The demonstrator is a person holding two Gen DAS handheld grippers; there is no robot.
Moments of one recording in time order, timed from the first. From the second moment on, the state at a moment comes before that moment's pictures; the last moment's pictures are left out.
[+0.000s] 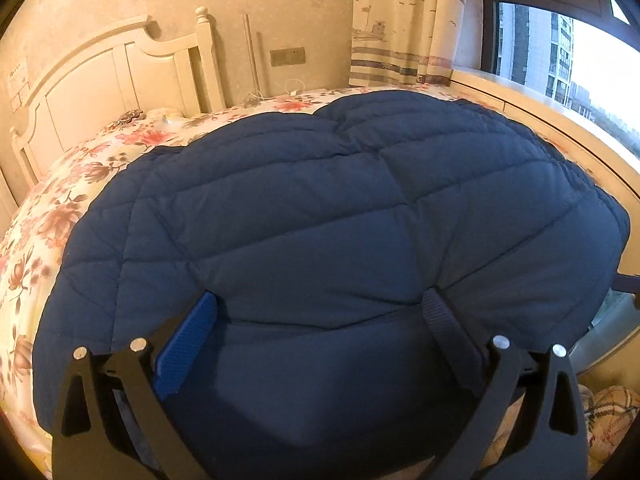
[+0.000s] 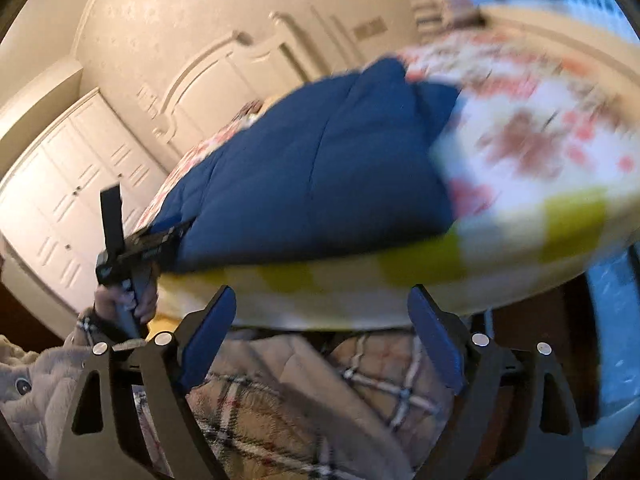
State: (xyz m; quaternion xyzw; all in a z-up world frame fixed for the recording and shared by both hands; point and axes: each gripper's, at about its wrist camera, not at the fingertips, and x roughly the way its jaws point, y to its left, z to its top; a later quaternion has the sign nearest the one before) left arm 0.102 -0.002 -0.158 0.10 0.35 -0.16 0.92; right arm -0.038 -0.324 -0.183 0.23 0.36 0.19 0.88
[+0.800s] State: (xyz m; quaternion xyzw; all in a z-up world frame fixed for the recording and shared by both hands) left arm 0.120 0.013 -0.122 0.02 0.39 -0.21 0.90; right arm 0.039 -0.300 -0.140 0.30 0.25 0.05 0.92
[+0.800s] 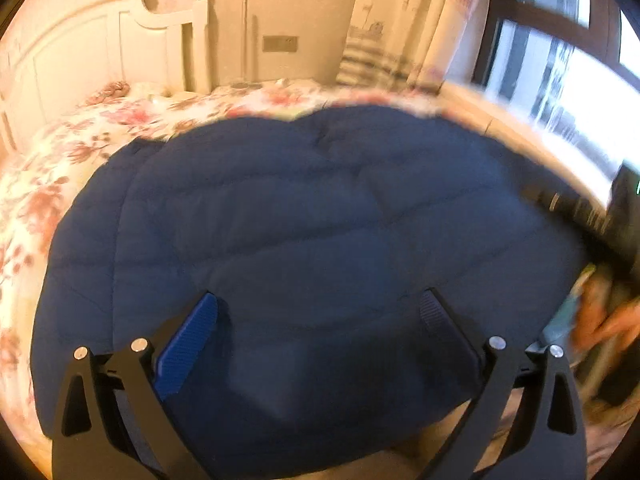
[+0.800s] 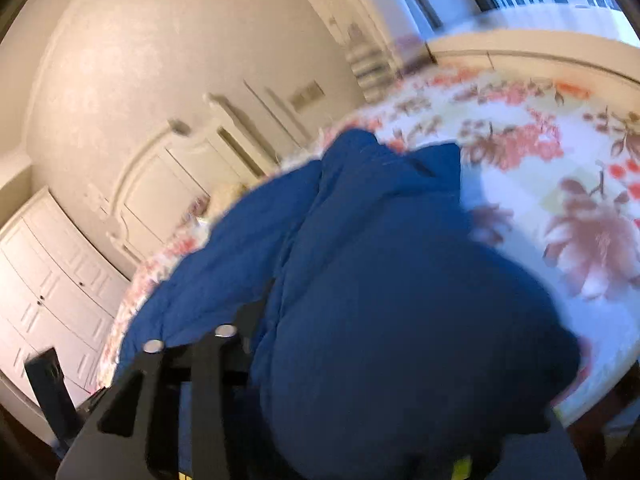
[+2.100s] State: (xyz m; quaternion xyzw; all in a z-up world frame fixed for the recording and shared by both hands) left arm 0.051 0.279 -0.056 -0.09 0.27 0.02 0.96; right arm 0.028 0.136 -0.139 -0.50 0.12 0.19 0.84
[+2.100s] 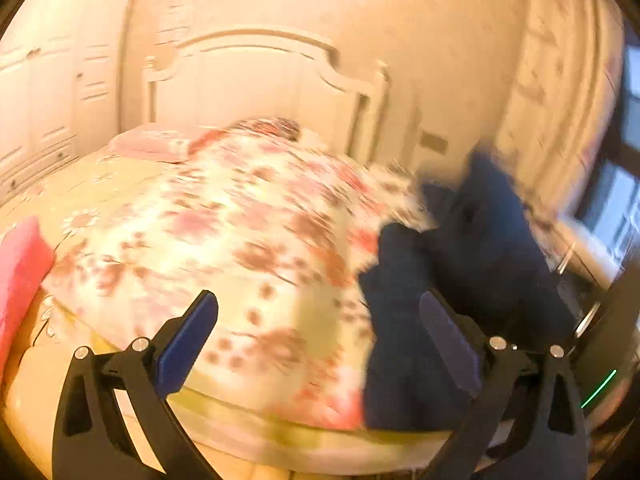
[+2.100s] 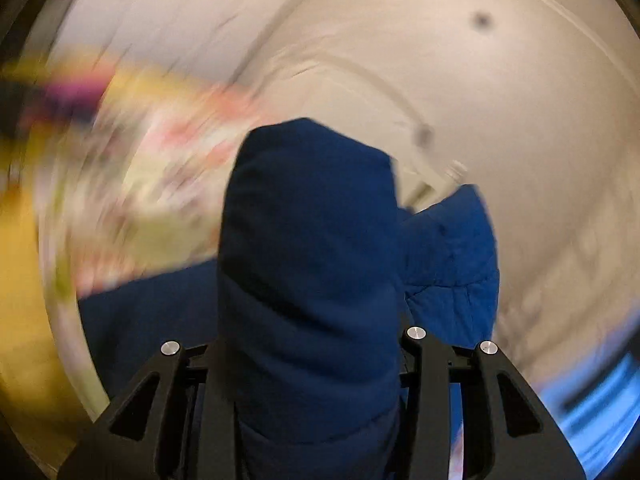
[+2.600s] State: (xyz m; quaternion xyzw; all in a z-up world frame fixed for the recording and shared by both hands) left arm 0.224 0.074 -0.033 0.23 0.35 -0.14 0.90; right arm 0.009 0.153 -0.200 -0.61 0.05 0.13 0.78
